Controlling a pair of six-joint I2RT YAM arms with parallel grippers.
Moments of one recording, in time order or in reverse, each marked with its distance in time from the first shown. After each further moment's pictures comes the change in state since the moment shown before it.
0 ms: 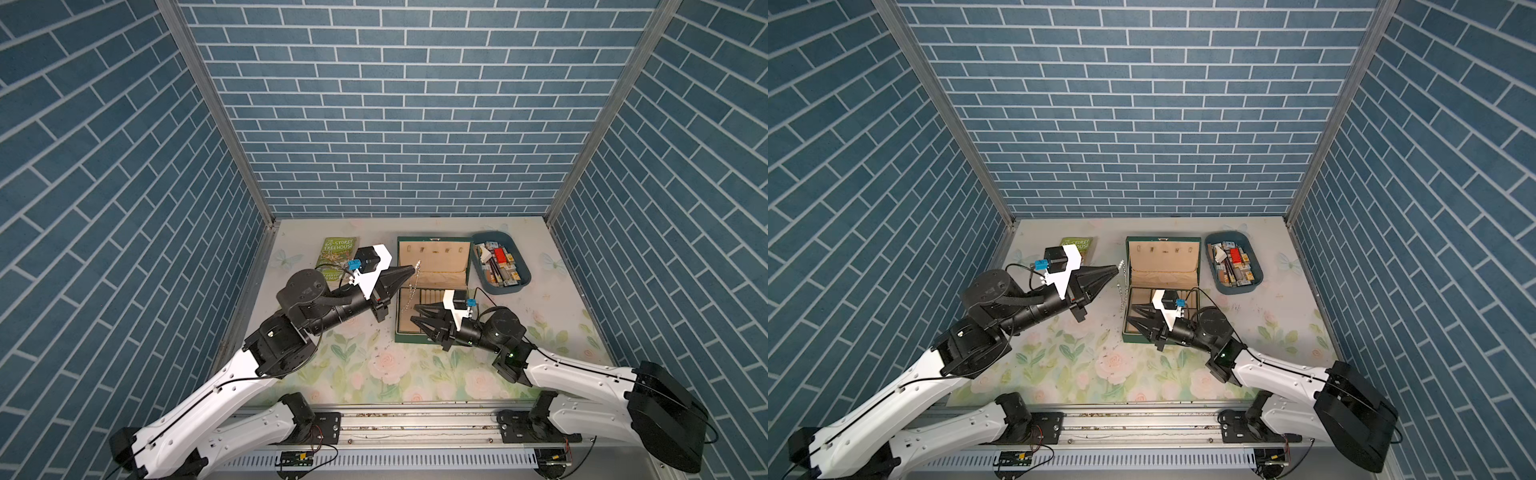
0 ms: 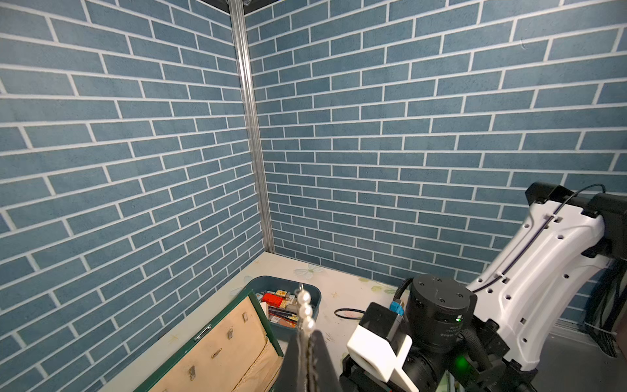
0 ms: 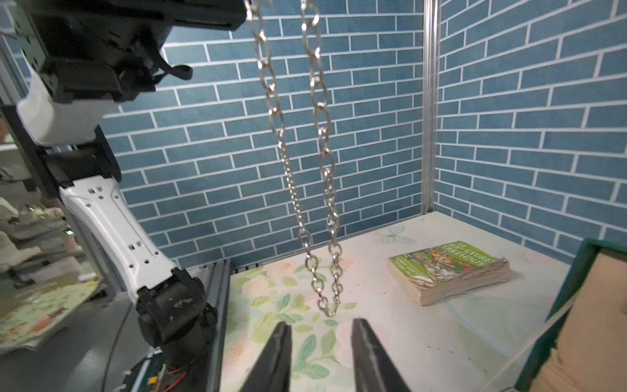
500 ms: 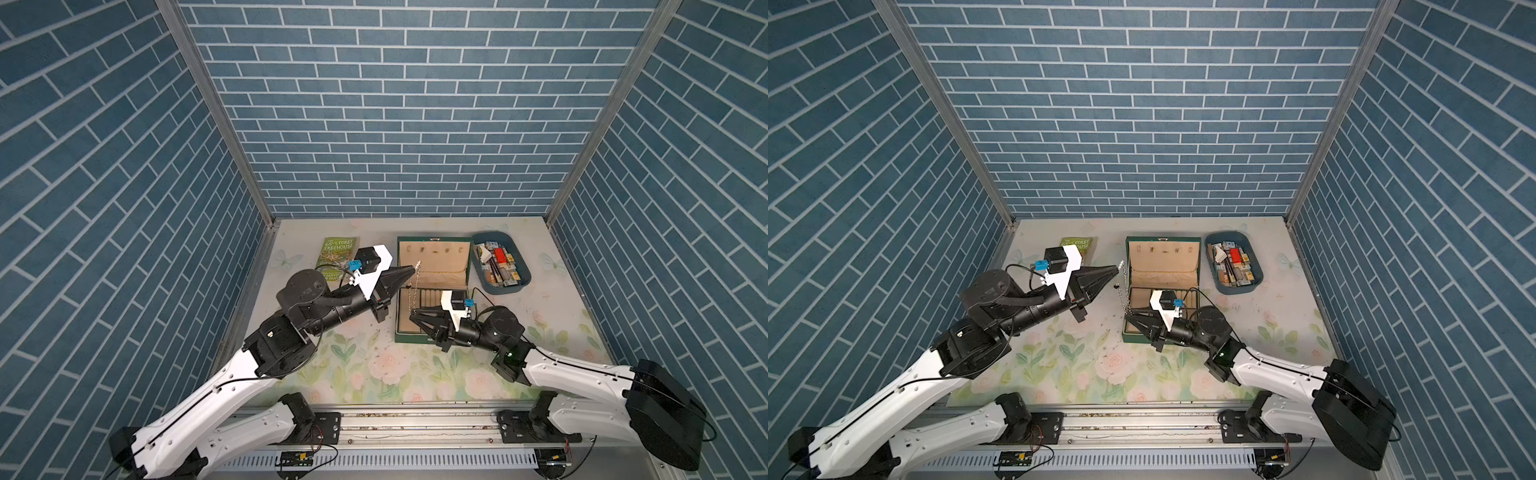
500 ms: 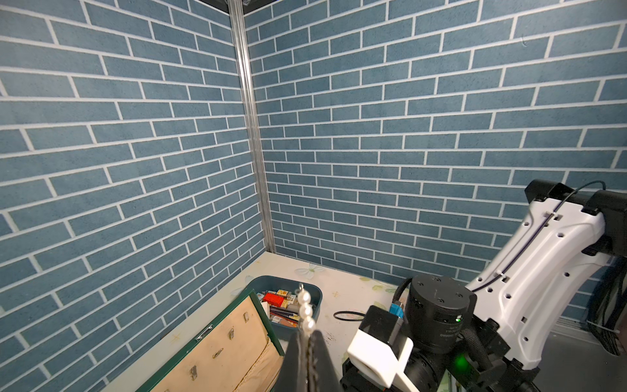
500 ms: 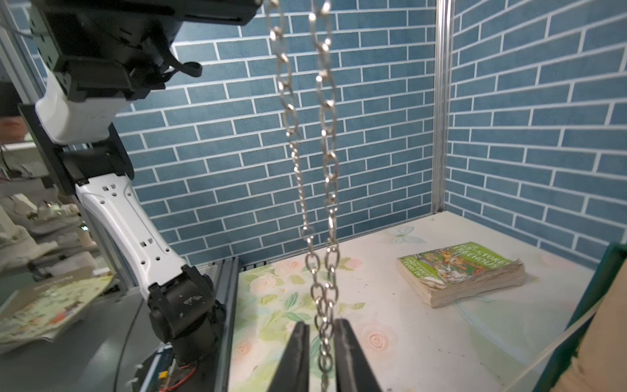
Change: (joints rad) left arm -0.005 0.000 0.002 -0.004 -0.005 0.008; right arm 0.005 0.013 0.014 0.002 -0.034 0.006
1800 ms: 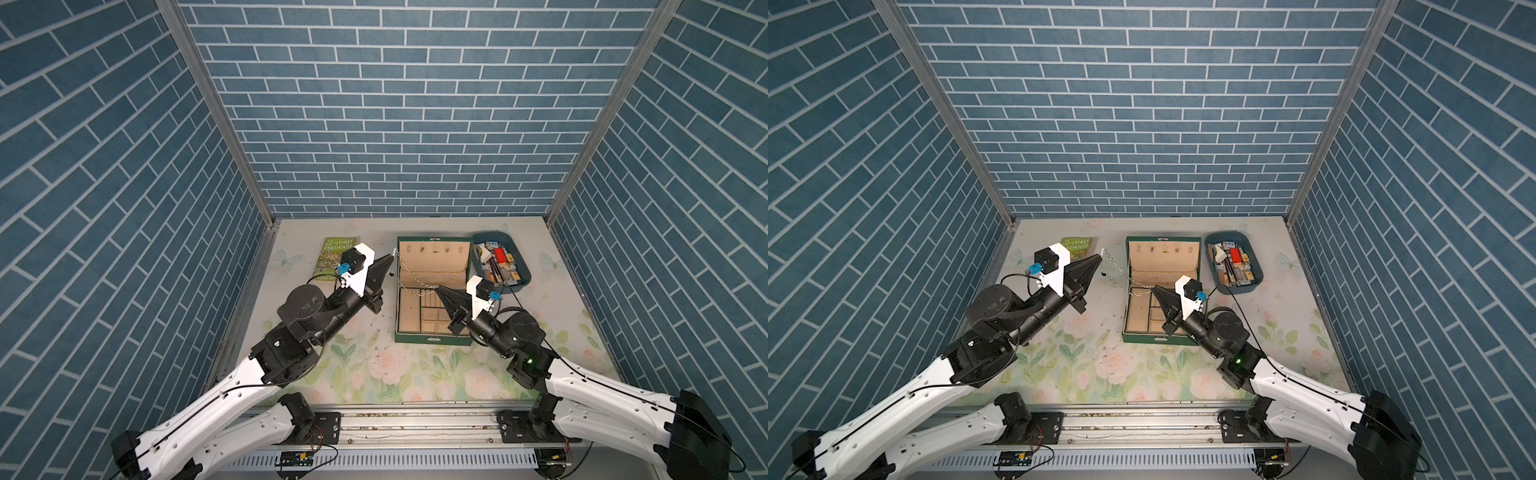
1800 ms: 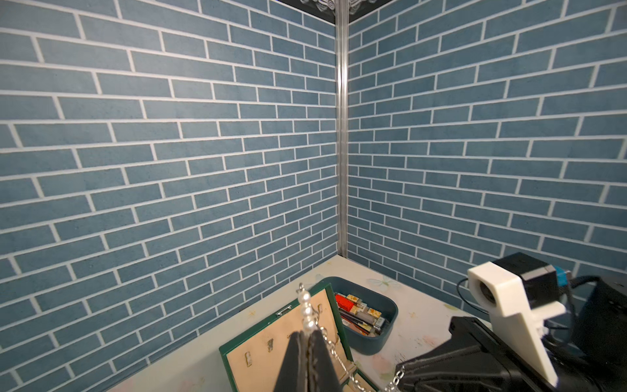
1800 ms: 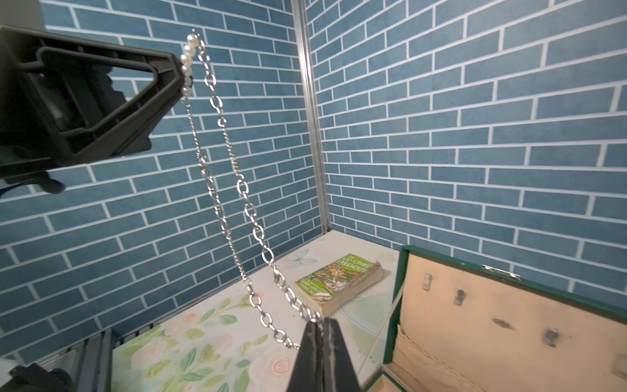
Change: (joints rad) left arm -0.003 -0.062 -0.195 0.199 -0.369 -0.005; right arm 0.002 -0.232 0.000 -0.227 0.488 -0.070
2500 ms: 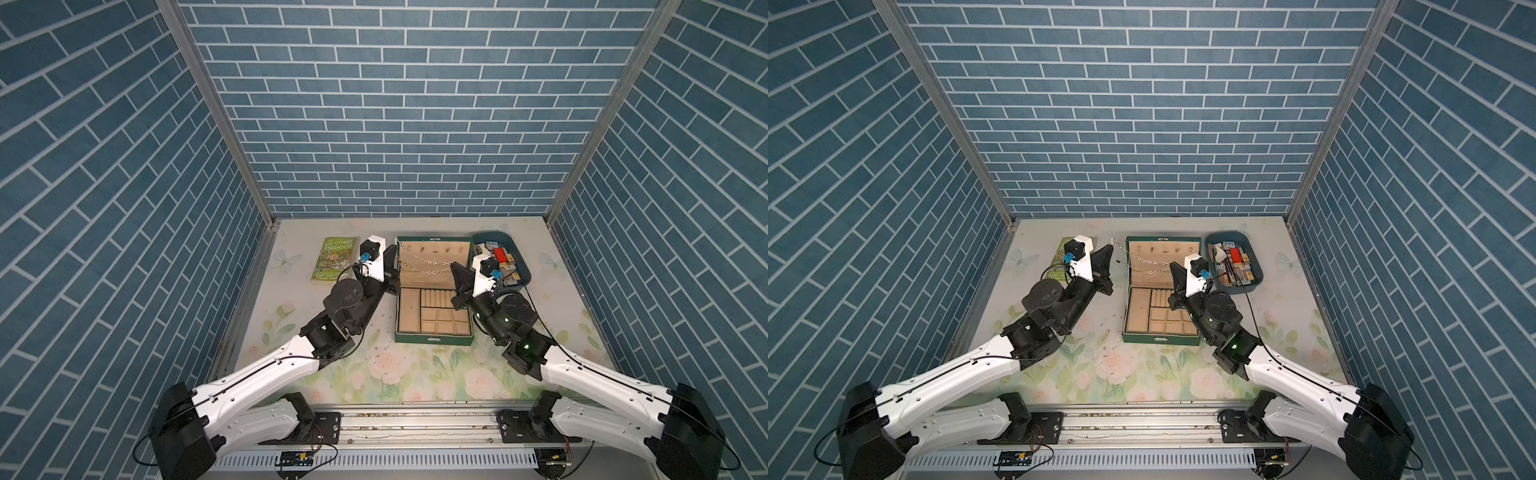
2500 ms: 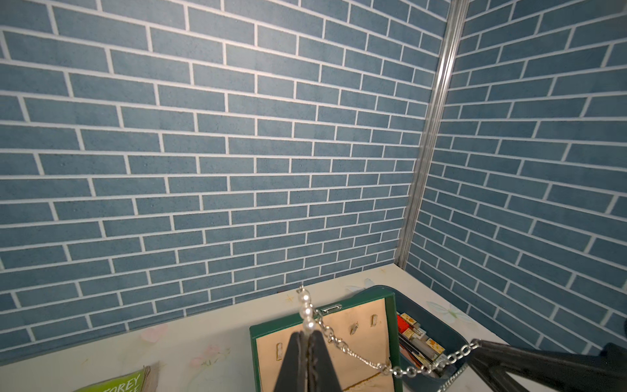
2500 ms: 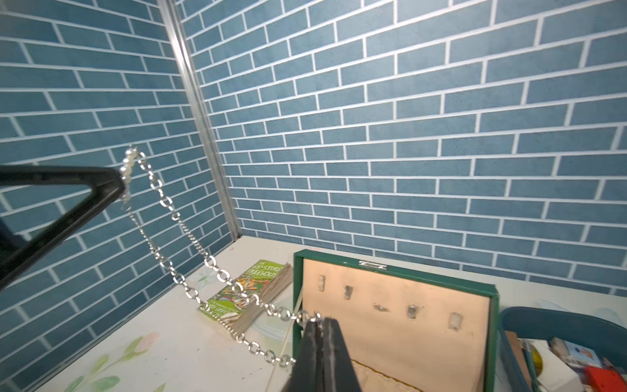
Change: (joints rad) left arm 0.000 0.285 -0.087 0.353 -0.287 -0.090; right arm -0.099 0.098 0.135 -0.105 0.279 0.007
